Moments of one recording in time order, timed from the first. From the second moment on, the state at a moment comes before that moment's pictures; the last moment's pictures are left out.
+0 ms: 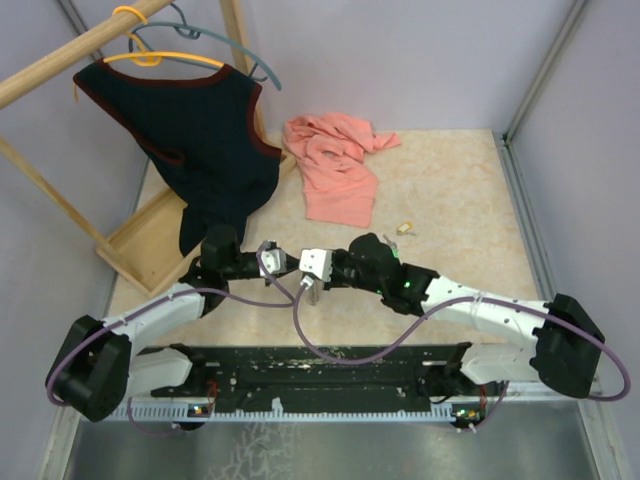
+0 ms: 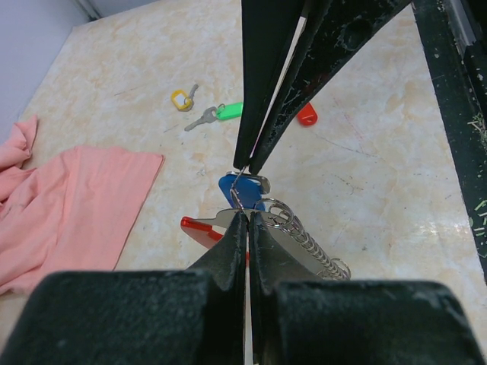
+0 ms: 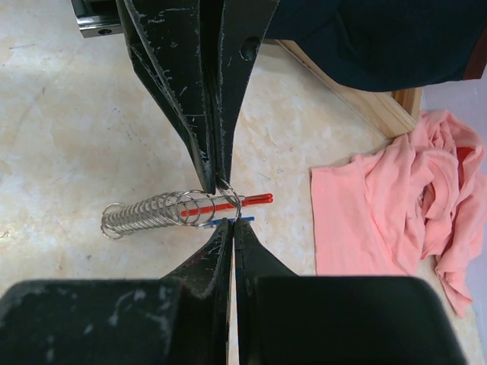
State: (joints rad) left arm -0.52 1.17 0.47 0.47 0.88 0.55; right arm 1.00 1.20 0.76 0.03 -0.07 -0.65
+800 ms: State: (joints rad) left arm -0.53 1.14 0.45 0.44 0.89 0.64; right arm 1.00 1.23 0.88 -0.15 -0.14 -0.71
